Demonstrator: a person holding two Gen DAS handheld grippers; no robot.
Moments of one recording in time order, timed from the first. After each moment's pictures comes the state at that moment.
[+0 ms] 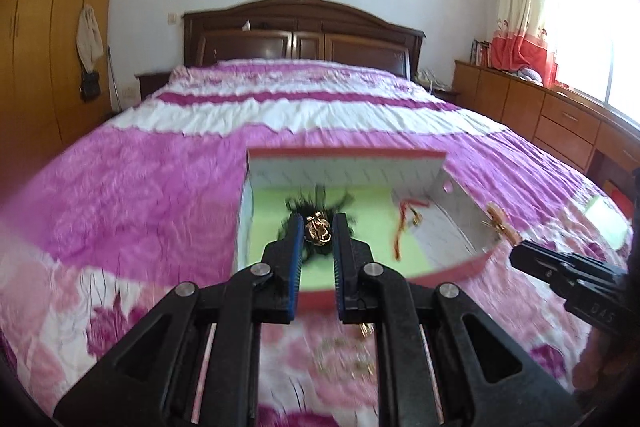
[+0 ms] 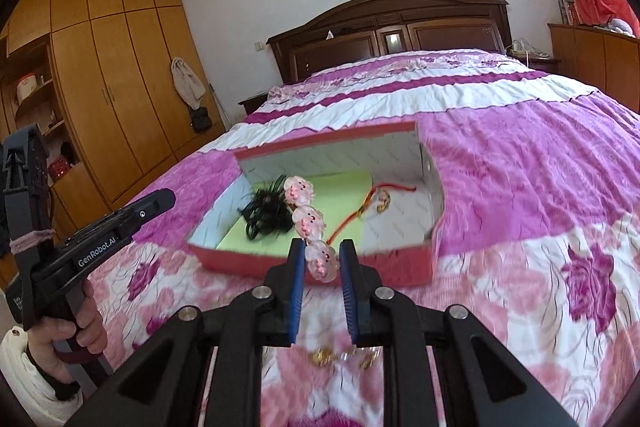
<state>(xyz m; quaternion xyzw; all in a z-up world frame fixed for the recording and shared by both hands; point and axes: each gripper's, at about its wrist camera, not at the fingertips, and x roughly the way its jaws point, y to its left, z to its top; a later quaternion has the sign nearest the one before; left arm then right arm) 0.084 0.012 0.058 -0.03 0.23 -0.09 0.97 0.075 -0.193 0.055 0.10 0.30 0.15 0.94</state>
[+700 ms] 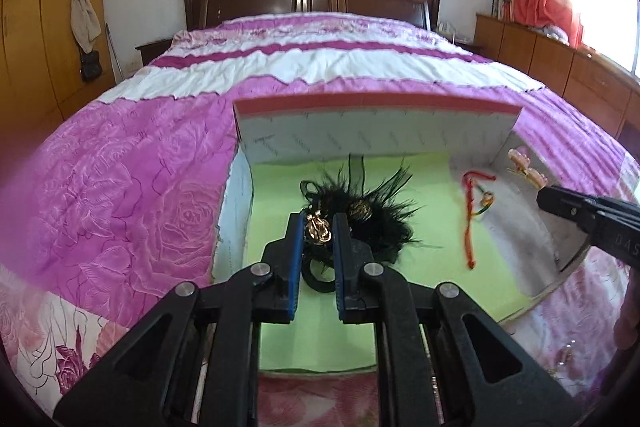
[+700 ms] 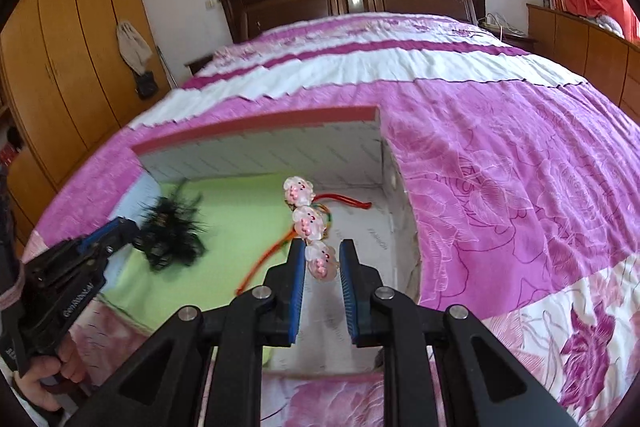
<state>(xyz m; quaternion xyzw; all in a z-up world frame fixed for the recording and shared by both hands) 0.171 -0.001 0.007 0.01 0.32 -0.07 0.94 0.191 -0.197 0.021 0.05 0.39 0.07 0.92</state>
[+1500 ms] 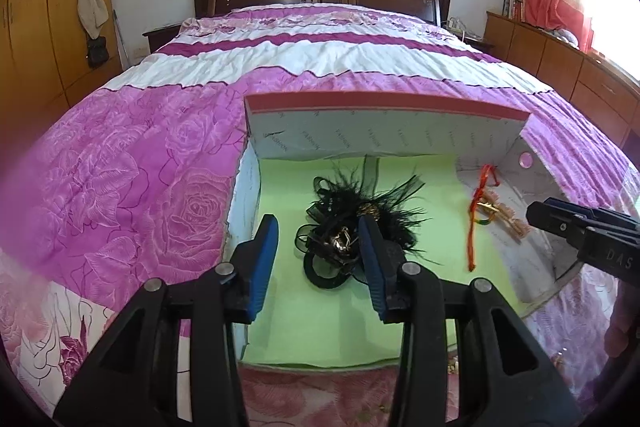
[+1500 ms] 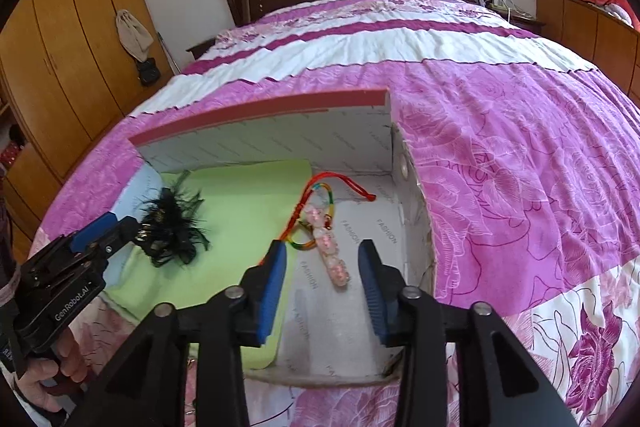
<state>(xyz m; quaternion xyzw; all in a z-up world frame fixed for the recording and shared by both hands) 0.172 0.001 0.017 -0.01 0.34 -0.06 0.94 0.197 -0.200 0.021 0.07 0.42 0.09 0.90</state>
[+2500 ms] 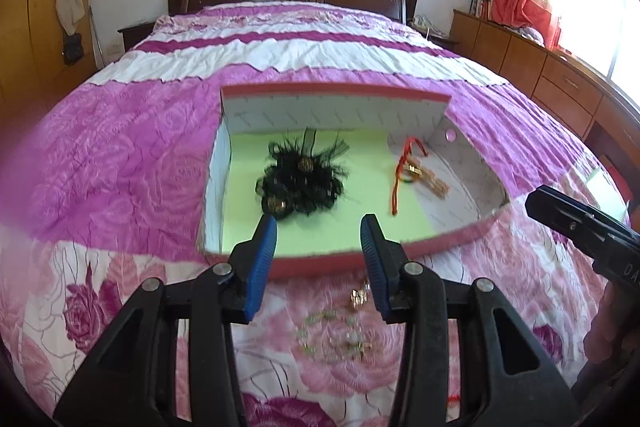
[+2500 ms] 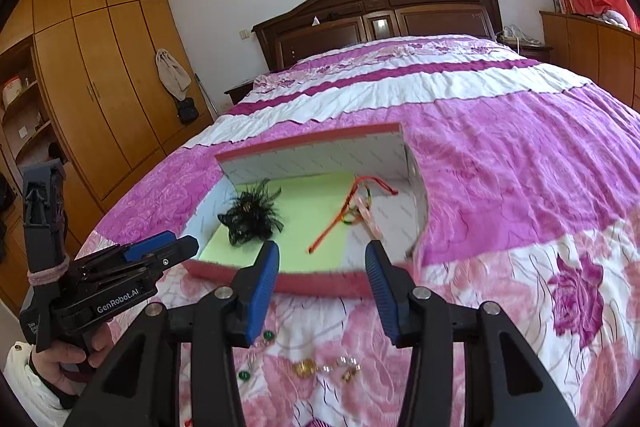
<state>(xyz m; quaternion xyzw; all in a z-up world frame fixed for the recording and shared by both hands) 0.108 -0.004 0.036 -0.02 0.35 -0.11 0.93 0.092 -0.202 0.062 0.10 0.34 0.13 0.93</state>
